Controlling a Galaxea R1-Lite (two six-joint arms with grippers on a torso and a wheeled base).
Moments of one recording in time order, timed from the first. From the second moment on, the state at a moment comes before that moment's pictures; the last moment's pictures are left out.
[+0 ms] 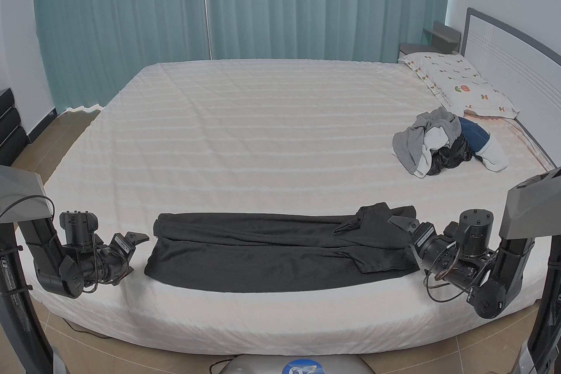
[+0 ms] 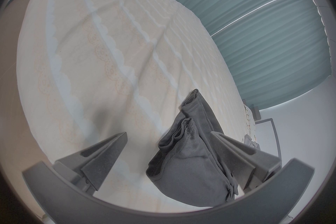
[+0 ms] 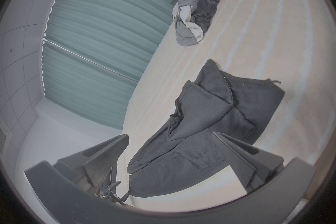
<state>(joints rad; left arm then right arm) 0.14 2.18 -0.42 -1.09 -0.26 -0.89 0.32 2.22 -0.32 -1.55 0.03 1.09</state>
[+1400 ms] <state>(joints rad) 0.11 2.17 -0.45 -1.09 -0.25 -1.02 0.43 2.30 -0.41 -1.52 0.01 0.93</state>
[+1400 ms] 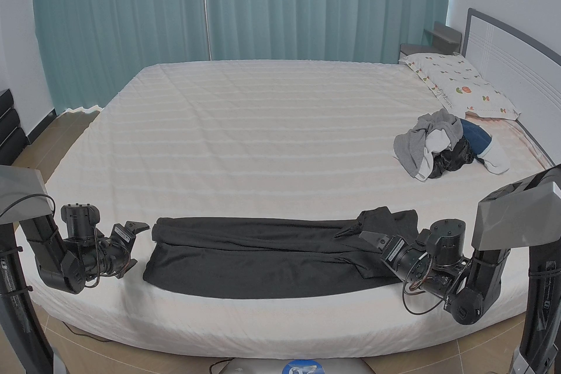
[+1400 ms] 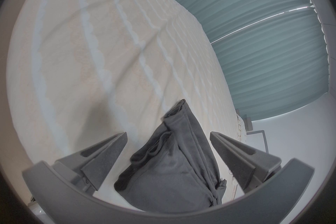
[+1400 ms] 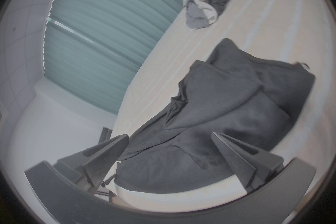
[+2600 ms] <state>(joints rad) 0.10 2.17 -0.46 -1.09 -0.24 -1.02 0.48 2.11 -0.65 -1.04 -0.01 0.82</state>
